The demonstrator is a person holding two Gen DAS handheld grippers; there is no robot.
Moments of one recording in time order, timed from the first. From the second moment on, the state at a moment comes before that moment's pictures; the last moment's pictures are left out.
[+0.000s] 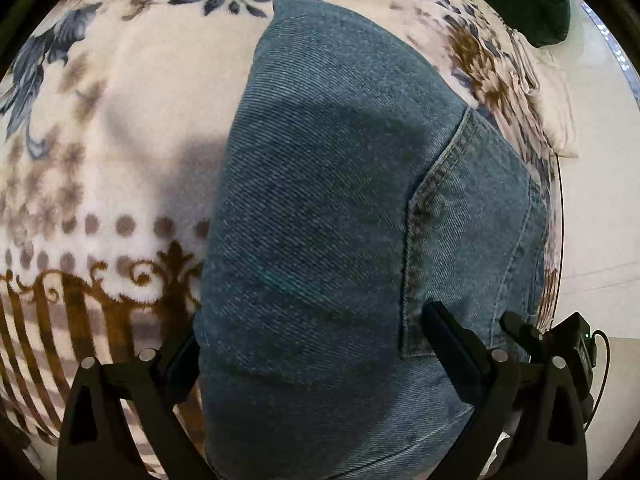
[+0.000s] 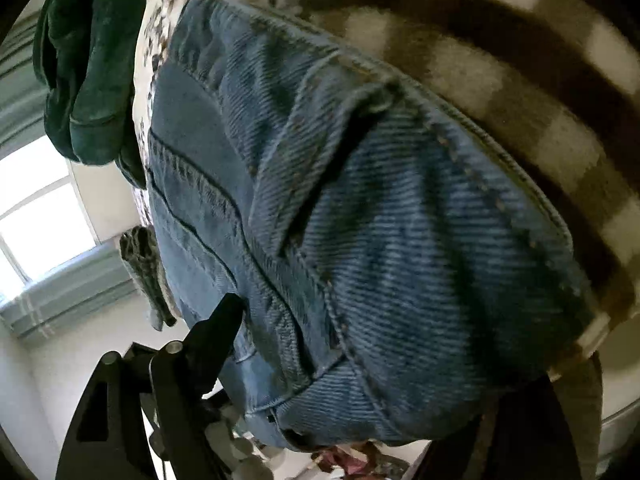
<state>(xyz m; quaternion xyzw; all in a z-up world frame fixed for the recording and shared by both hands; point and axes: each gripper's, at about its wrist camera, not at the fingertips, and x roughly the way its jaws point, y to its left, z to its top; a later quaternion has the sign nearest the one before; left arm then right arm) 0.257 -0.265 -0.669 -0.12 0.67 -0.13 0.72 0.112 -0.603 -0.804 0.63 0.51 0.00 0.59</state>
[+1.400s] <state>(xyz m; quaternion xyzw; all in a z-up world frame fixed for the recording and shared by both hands) 0.275 -0.221 -0.674 -0.25 0.64 -0.21 0.70 0.182 -0.551 -0.781 0.59 0.47 0.05 0.65</state>
